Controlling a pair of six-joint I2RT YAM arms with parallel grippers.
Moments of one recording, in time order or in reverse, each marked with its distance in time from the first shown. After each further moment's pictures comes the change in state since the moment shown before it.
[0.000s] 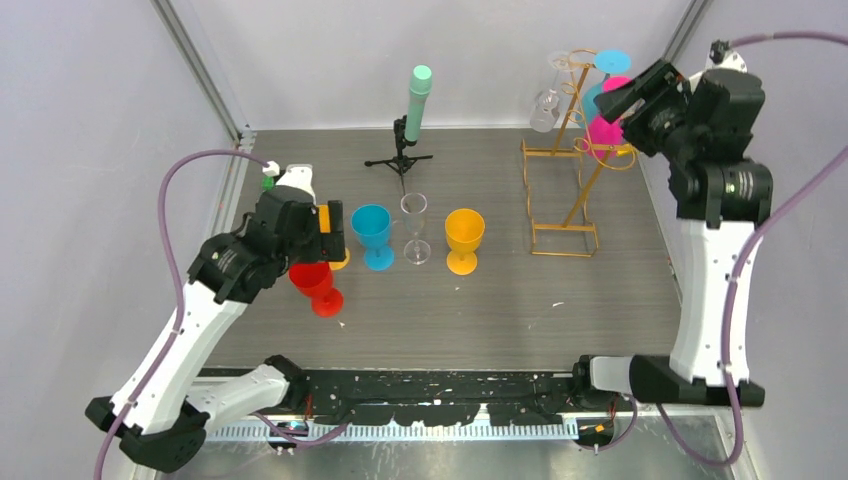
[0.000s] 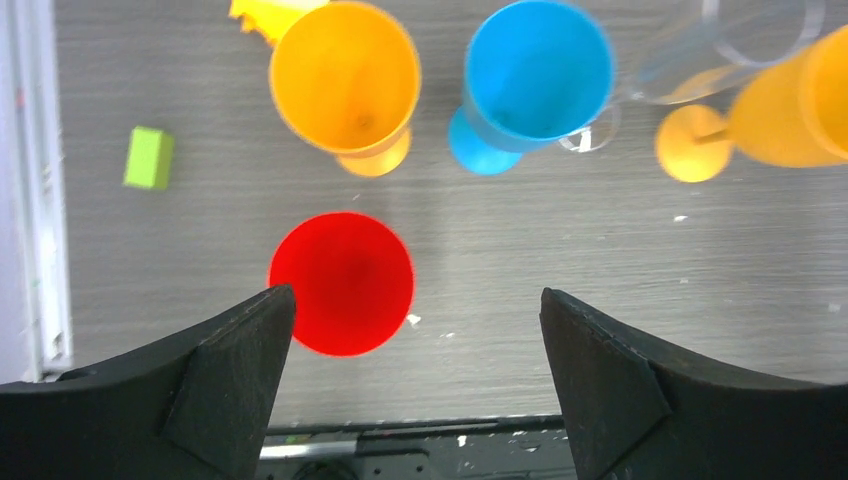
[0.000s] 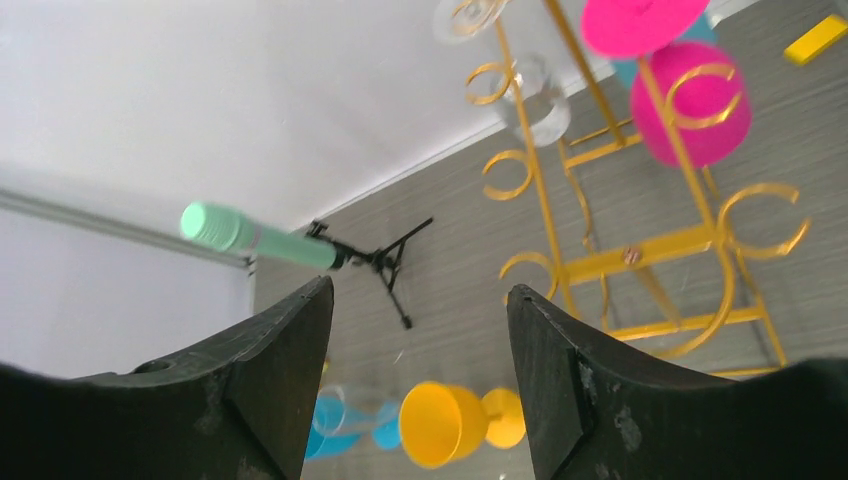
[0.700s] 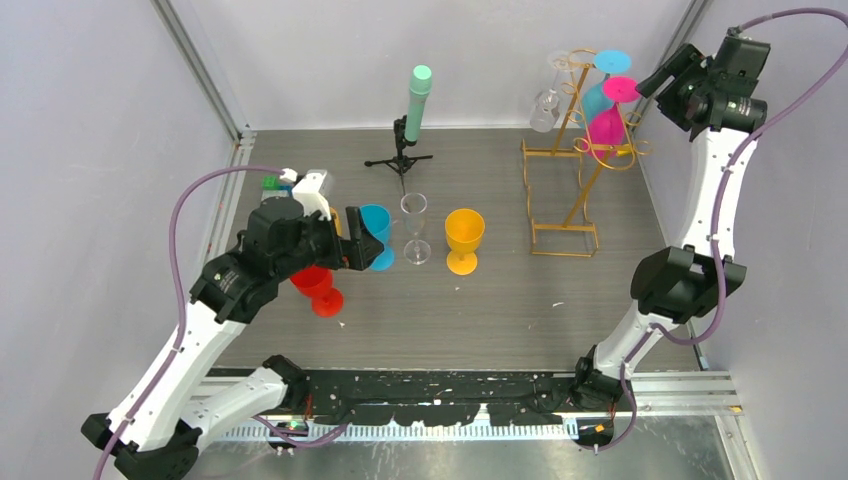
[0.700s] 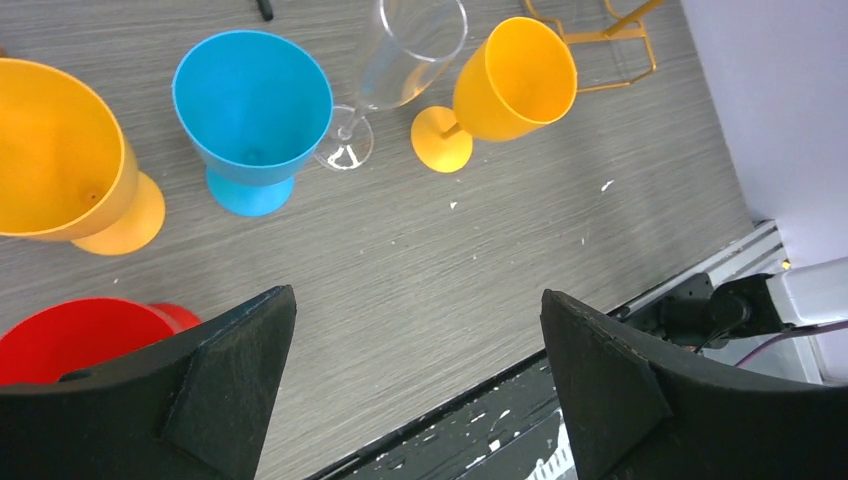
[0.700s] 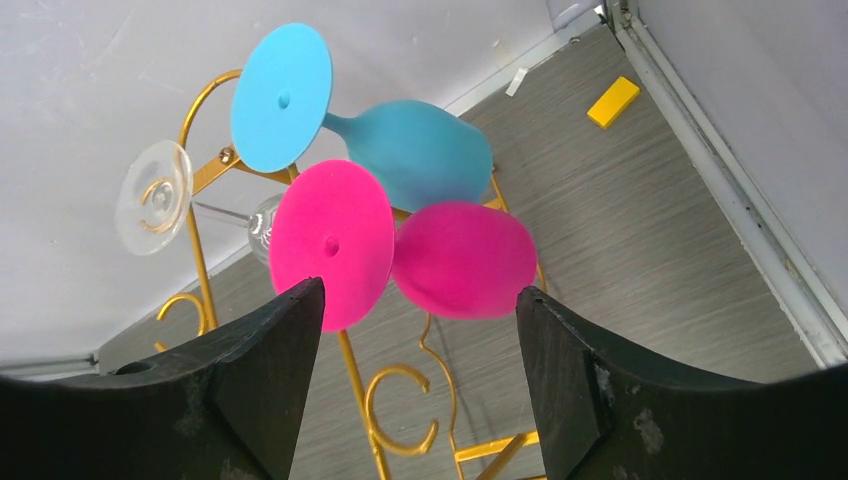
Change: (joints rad) left arm 0.002 -0.131 -0.185 0.341 0.424 -0.037; right arm -0.286 0.533 0.260 0.062 -0.063 -0.174
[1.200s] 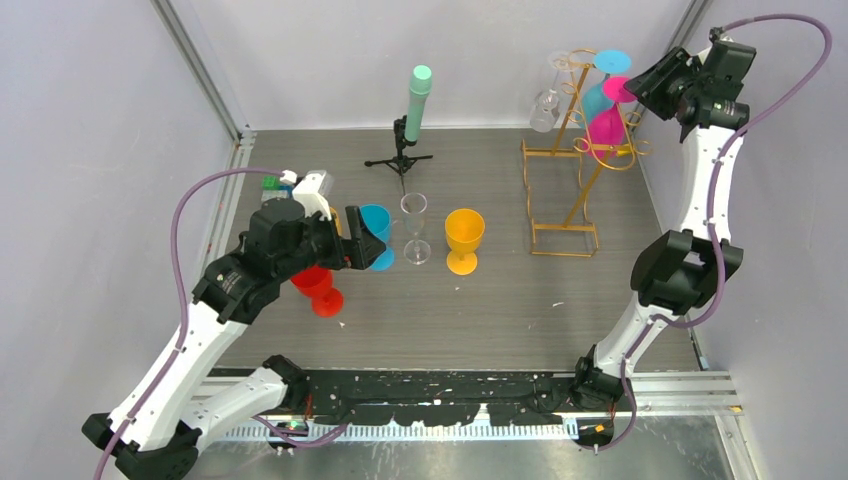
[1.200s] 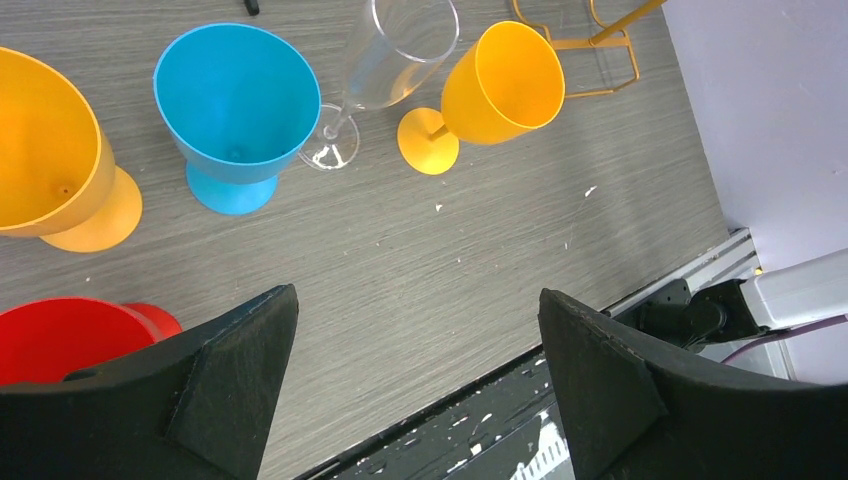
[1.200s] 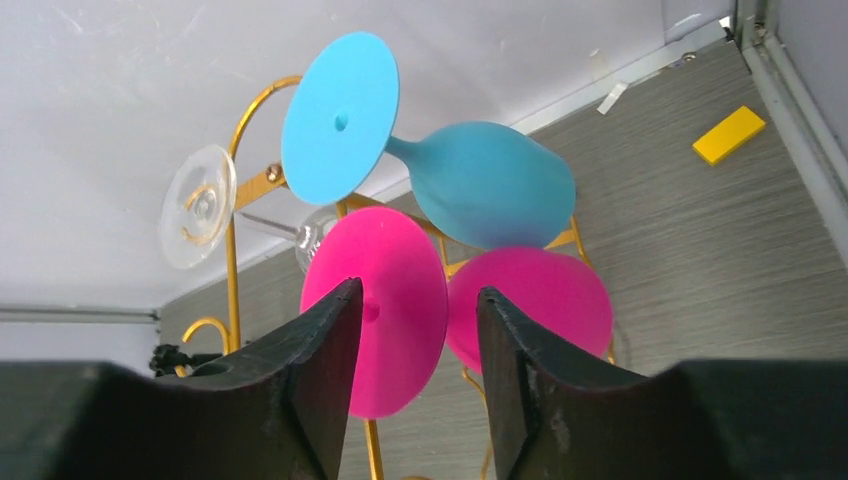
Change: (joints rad) left arm 0.000 -0.009 -0.025 0.038 0.018 -0.047; right arm -0.010 0.078 -0.066 0.203 -0.186 0.010
